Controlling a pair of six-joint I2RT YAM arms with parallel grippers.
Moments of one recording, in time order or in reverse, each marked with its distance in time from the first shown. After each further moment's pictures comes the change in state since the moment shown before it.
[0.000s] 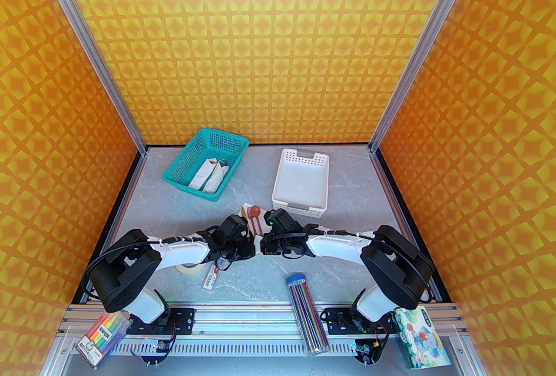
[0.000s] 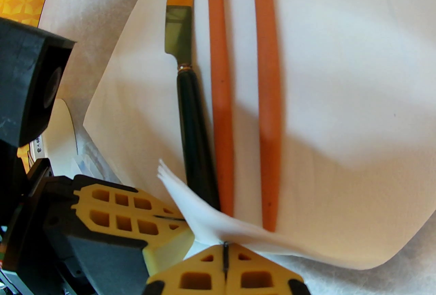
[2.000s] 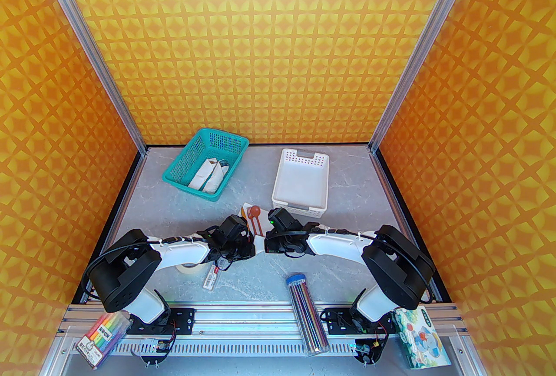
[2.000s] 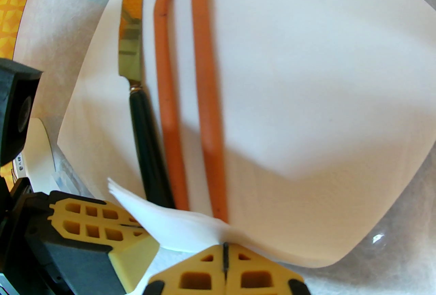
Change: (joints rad) left arm 0.000 0.000 0.000 -0.003 -0.003 -0.022; right arm -0.016 -0.013 0.016 -0.077 0.097 -0.001
